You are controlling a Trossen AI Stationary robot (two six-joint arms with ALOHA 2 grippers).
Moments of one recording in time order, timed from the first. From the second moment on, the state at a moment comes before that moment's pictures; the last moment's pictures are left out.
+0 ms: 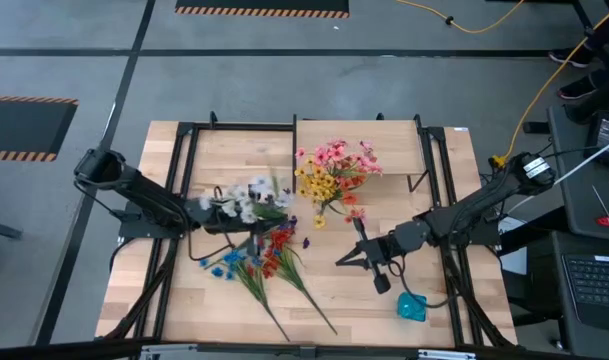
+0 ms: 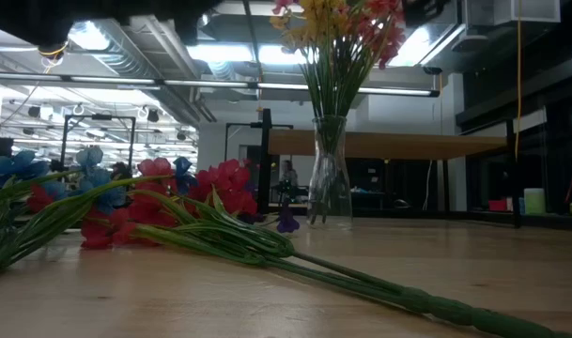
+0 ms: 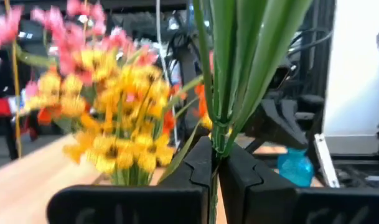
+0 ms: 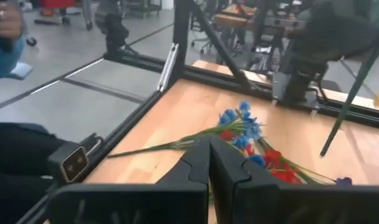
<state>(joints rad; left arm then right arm) -0.29 1.33 0.45 1.08 -0.37 0.07 0.46 1.31 0.65 0.46 0.15 -0.06</state>
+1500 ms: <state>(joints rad) -0.12 1.67 0.59 1.44 -0.32 0.20 0.39 1.31 0.60 0.44 0.22 -0.03</state>
